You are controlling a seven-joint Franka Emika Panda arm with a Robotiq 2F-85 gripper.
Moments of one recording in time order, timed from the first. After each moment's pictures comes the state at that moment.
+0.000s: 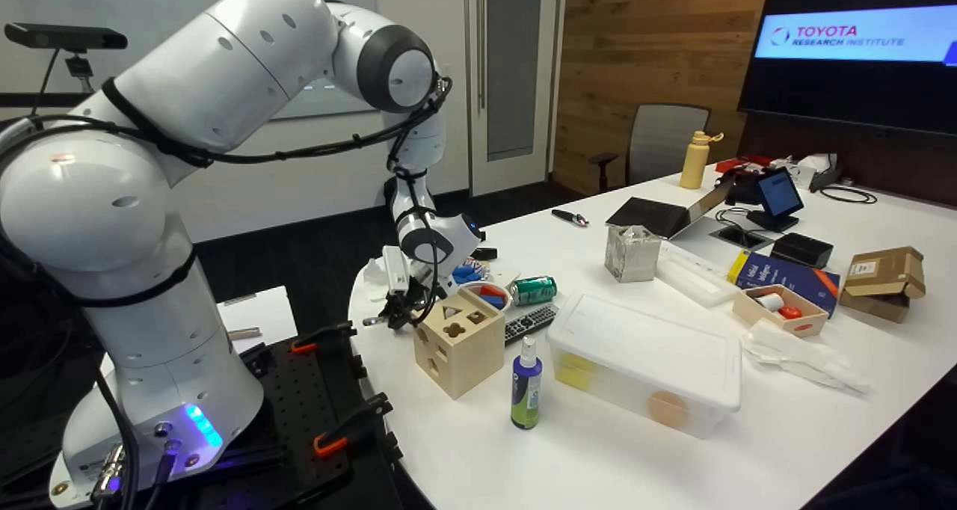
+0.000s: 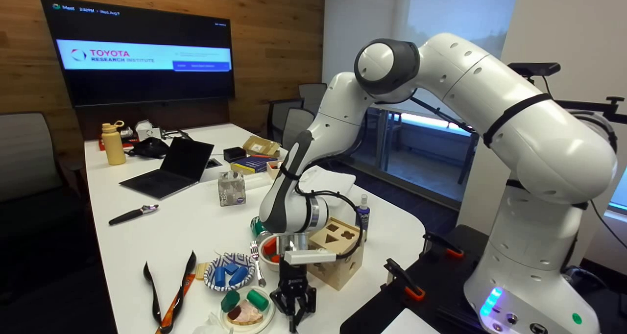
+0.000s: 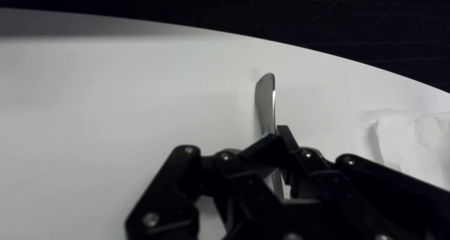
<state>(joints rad) 0.13 0.99 0.29 -2.01 0.51 2.47 -0.01</state>
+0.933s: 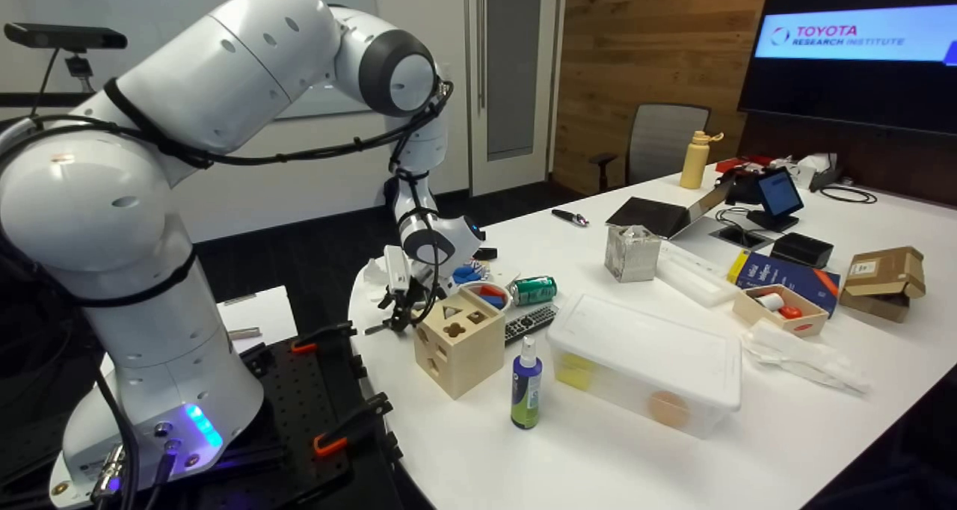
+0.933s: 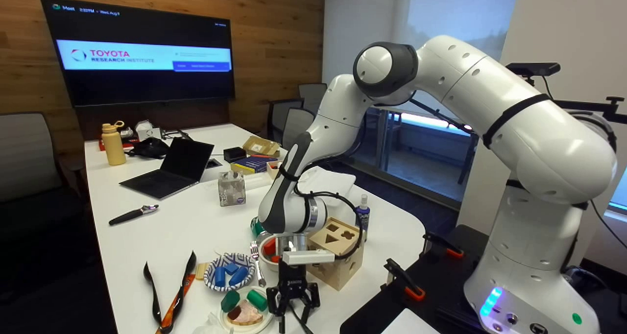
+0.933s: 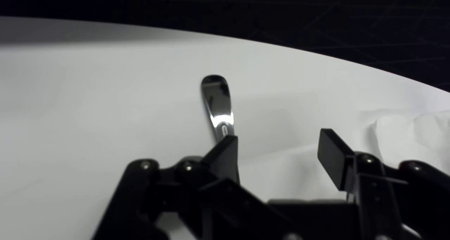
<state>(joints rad) 0.13 1.01 0.29 -1.99 0.51 2.44 0.01</state>
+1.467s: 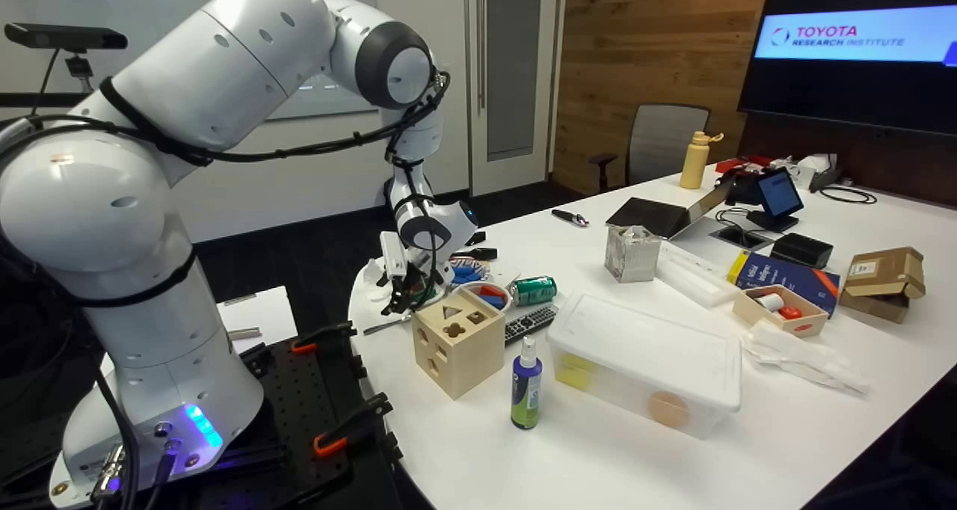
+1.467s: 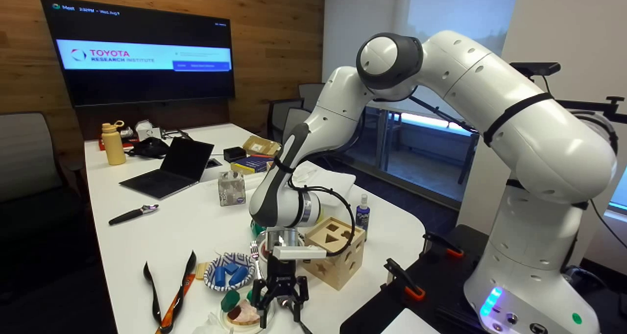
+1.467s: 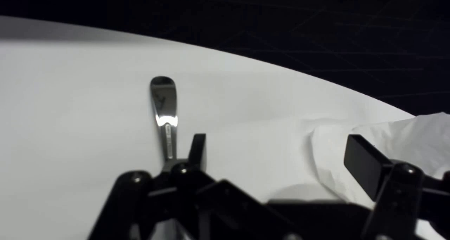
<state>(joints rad) 0.12 0.97 0.35 -1.99 0.51 2.44 0.00</state>
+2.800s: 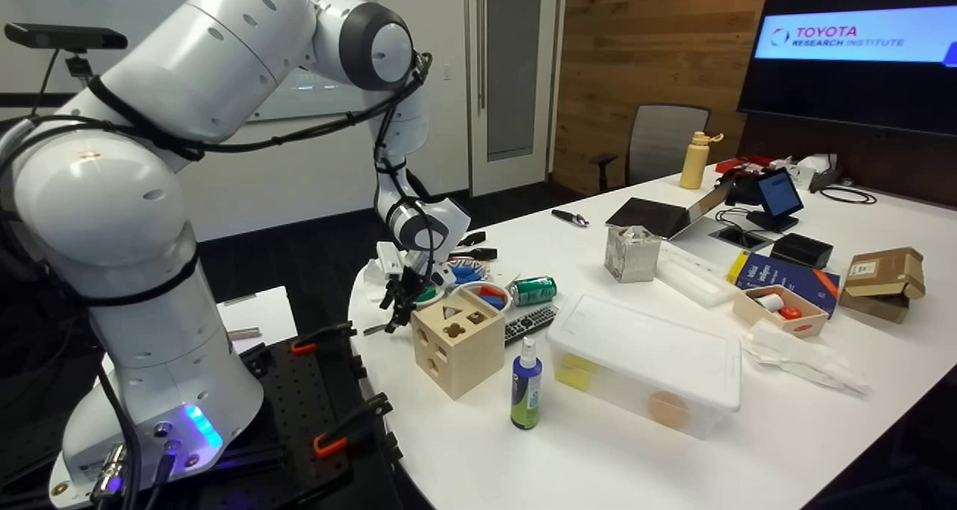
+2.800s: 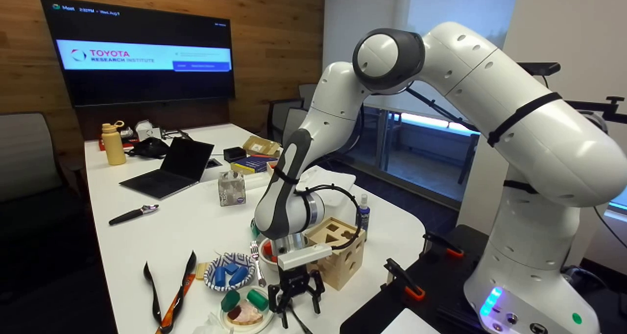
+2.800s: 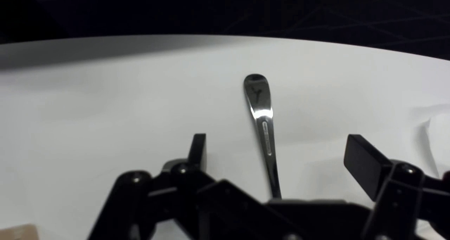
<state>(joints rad) 0.28 0.92 0.19 -2.03 0.36 2.44 0.26</state>
